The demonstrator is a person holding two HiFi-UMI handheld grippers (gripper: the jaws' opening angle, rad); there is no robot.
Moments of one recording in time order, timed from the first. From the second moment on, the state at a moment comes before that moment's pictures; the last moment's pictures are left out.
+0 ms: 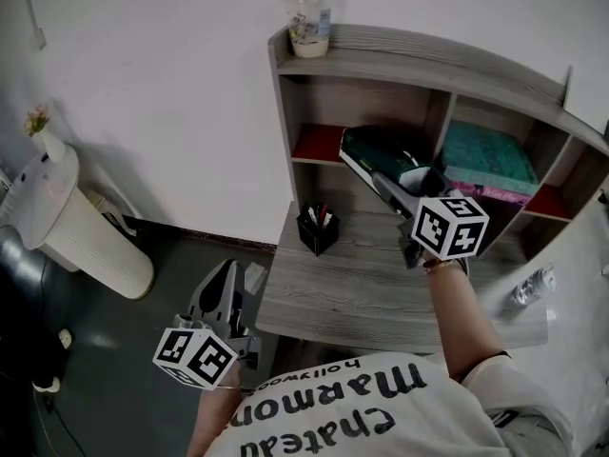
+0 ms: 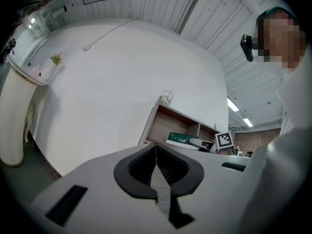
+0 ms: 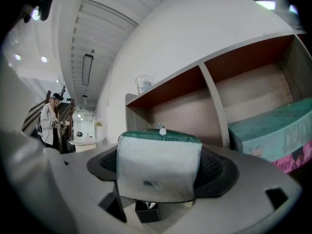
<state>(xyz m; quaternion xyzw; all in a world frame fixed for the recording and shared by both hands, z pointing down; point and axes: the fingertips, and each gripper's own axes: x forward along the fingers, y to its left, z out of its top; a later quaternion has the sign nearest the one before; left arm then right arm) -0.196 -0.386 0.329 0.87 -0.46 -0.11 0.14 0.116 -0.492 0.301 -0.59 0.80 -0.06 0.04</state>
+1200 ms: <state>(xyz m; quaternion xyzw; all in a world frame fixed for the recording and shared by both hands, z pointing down) -0.210 -0.405 0.335 0.84 -0.51 -0.12 0.15 0.074 -0.548 0.317 -0.50 0.86 -0.07 -0.07</state>
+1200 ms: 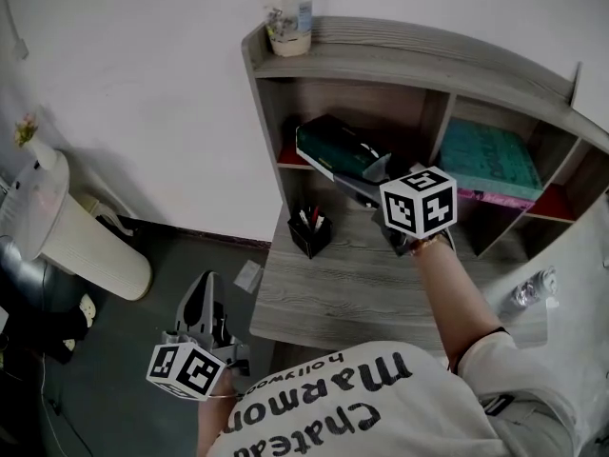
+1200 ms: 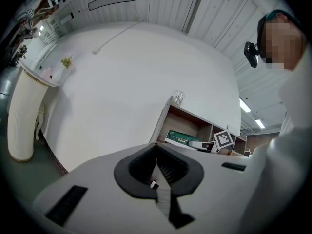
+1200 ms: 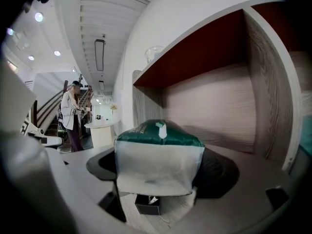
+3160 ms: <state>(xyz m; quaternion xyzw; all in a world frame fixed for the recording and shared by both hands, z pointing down) -0.215 -0.400 0.335 0.82 -0.53 -0.12 0.15 0.115 -0.579 0.318 -0.61 0.78 -0.11 -0.04</state>
